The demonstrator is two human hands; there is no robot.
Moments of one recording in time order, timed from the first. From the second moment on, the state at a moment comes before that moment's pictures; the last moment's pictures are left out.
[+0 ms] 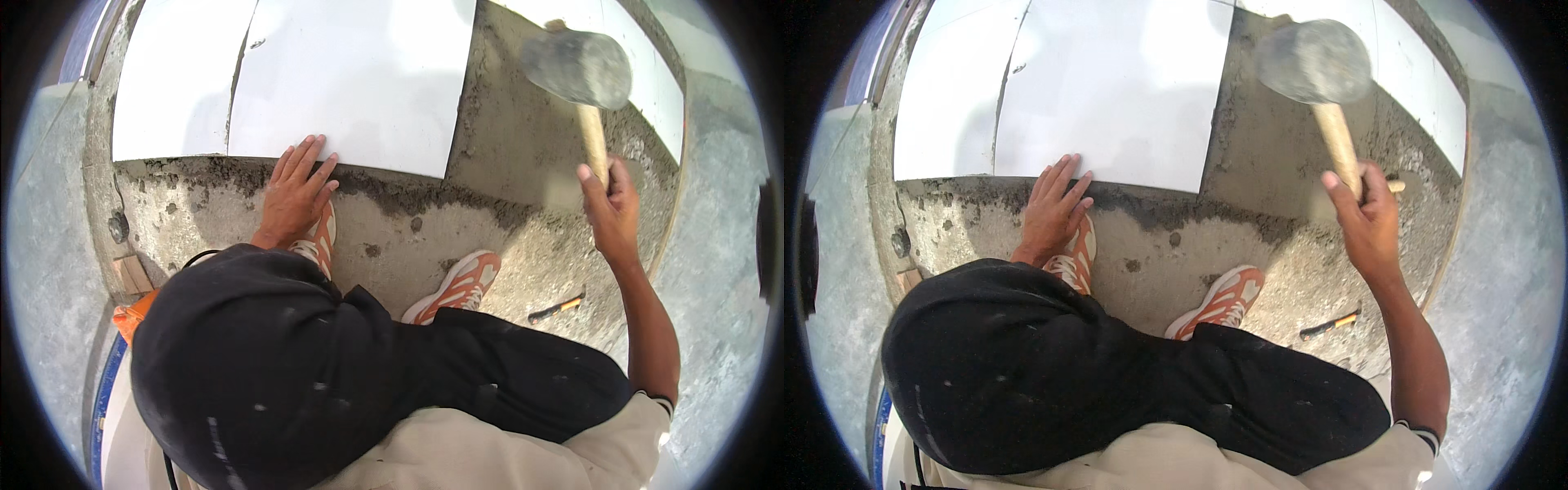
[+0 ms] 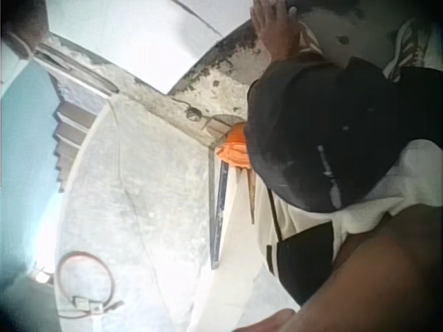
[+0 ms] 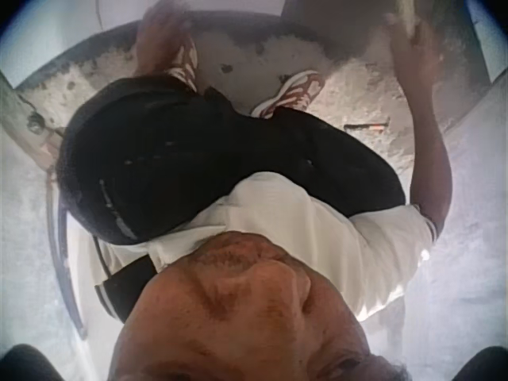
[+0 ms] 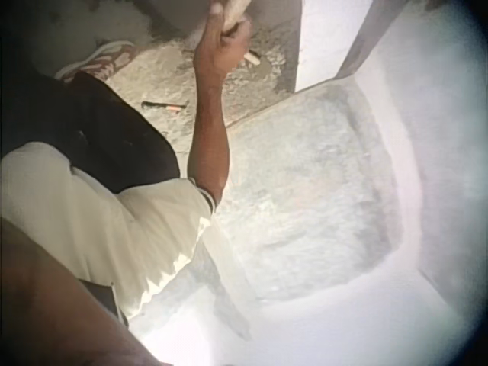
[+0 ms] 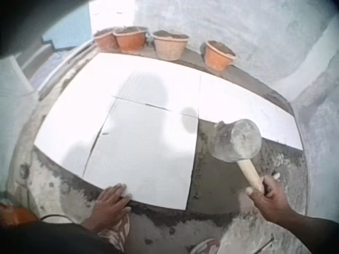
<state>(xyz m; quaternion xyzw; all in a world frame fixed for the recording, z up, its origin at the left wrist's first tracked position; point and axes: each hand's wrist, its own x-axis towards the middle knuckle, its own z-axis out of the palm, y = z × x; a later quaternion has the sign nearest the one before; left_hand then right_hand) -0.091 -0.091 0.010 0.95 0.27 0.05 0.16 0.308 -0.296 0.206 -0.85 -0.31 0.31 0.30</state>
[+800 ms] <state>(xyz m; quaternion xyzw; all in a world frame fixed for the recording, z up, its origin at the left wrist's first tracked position) -0.090 -0.093 0.016 0.96 0.20 0.07 0.17 0.204 -0.532 0.052 -0.90 0.08 0.10 0.42</state>
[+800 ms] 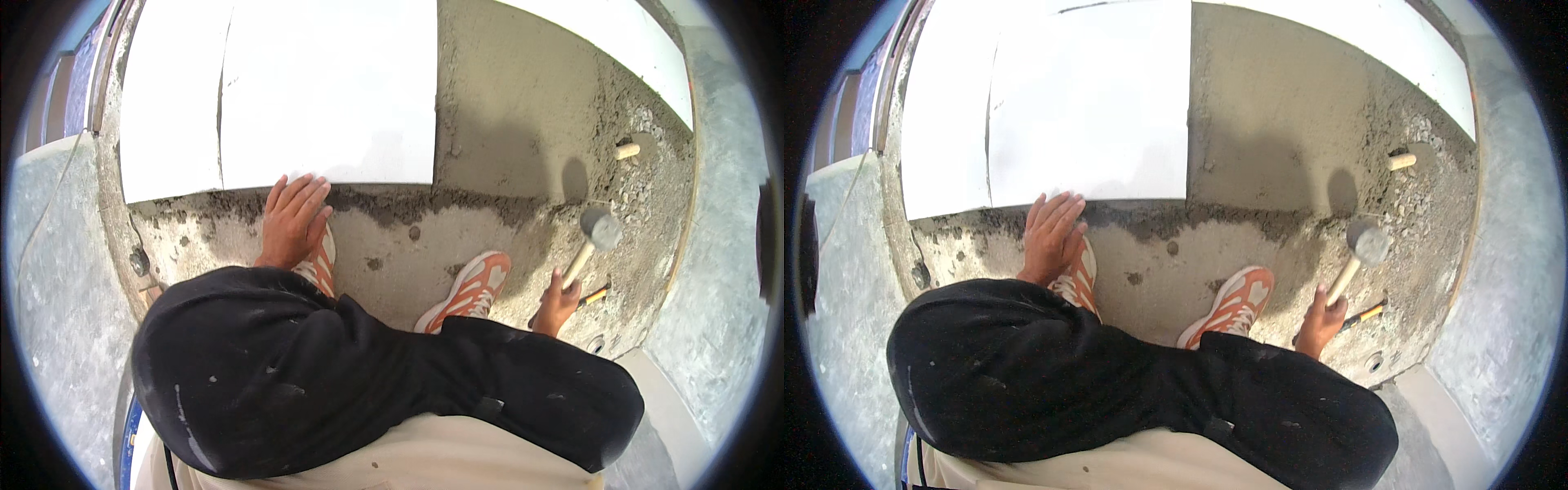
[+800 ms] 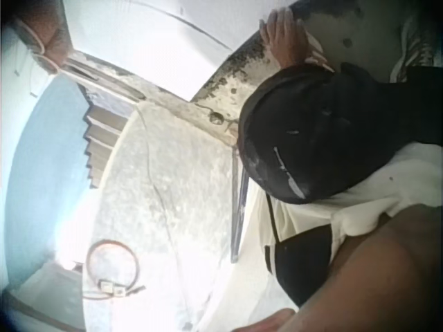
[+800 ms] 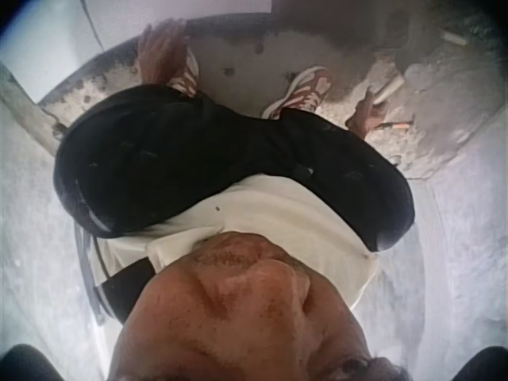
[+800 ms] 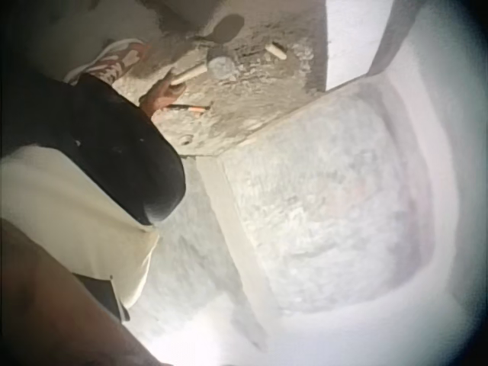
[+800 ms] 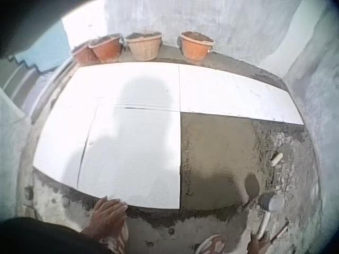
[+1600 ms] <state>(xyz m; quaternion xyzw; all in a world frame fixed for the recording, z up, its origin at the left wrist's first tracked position) -0.103 0.003 0.317 0.68 0.47 0.52 0.22 0.669 -0.546 -0.042 -0.99 -0.01 -0.03 0.13</state>
